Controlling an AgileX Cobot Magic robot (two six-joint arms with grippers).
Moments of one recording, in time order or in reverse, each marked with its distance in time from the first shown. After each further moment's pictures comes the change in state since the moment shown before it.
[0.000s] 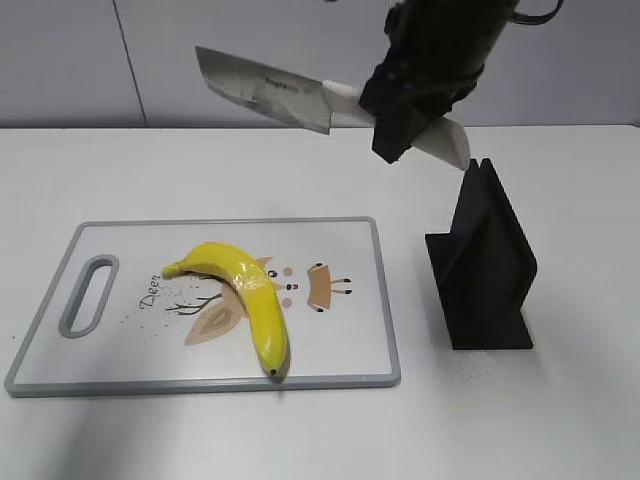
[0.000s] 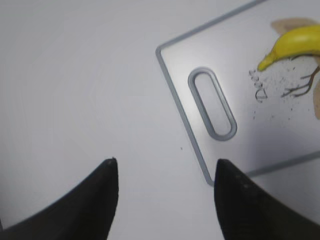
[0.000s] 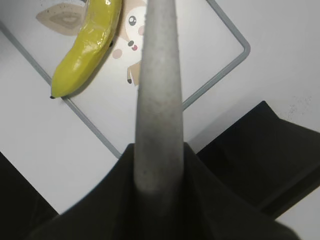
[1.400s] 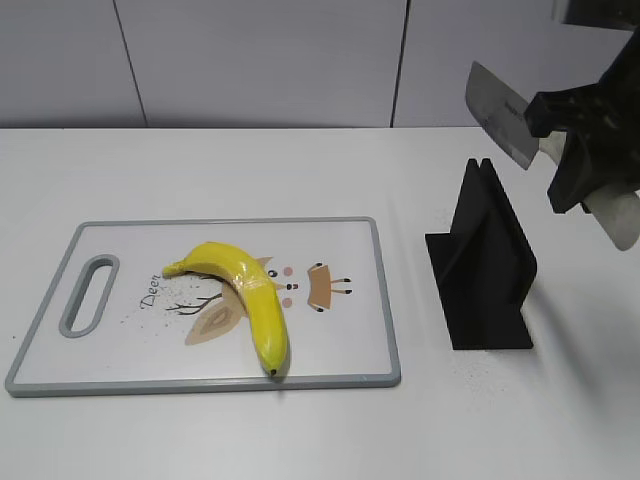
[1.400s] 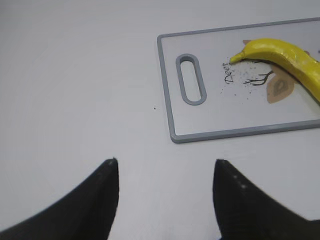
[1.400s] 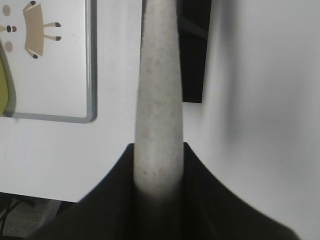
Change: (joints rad) left arm 0.268 -1.220 0.724 -0.280 -0.057 0.041; right arm -0.235 -0.351 0.488 -0.049 -0.112 0.546
